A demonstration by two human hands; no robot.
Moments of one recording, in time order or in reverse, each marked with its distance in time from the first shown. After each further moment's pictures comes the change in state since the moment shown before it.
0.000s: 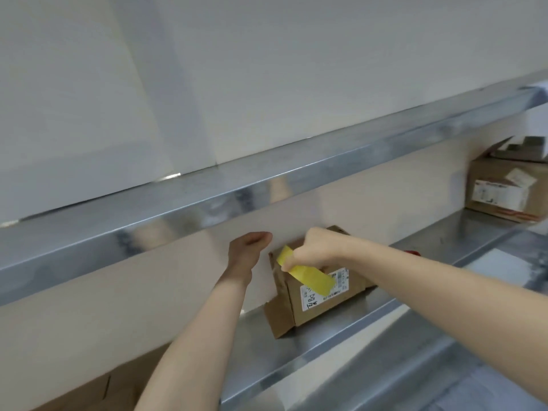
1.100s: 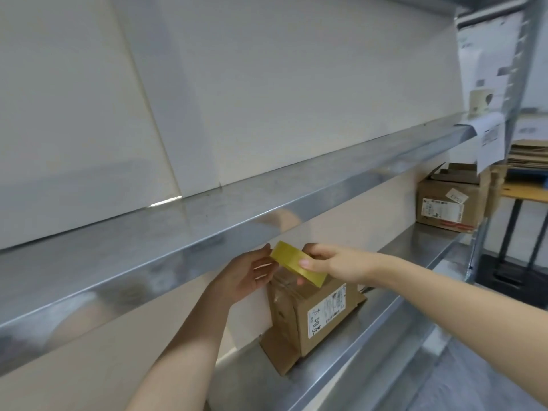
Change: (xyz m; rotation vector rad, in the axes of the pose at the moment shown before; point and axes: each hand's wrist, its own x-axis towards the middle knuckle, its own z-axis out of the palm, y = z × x) left_hand 0.033 0.019 -0.030 -0.428 -0.653 -0.395; right_hand -0.005 -0.005 0.011 0.298 0.037 -0.139
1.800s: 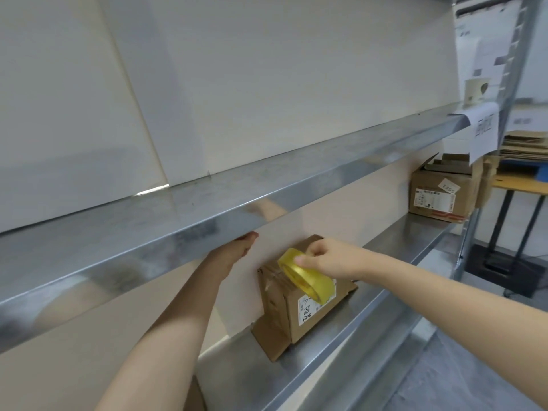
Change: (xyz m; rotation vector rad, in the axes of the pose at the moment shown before) left_hand 0.021 0.008 0.004 0.386 0.316 0.221; right_hand -0.003 0.005 0.003 -0.279 0.143 0.110
